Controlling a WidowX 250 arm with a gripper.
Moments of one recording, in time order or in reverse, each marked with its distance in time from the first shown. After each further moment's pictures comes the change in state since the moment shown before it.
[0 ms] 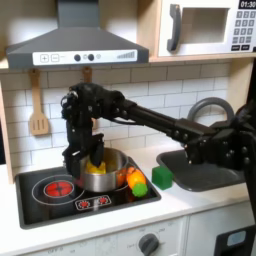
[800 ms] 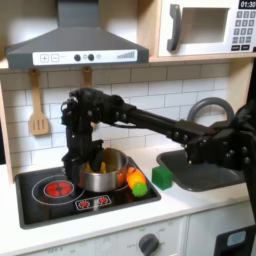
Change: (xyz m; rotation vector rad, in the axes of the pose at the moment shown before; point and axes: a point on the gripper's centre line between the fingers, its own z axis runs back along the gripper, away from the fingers) arm -0.003 0.005 -0.011 0.025 0.018 -0.002
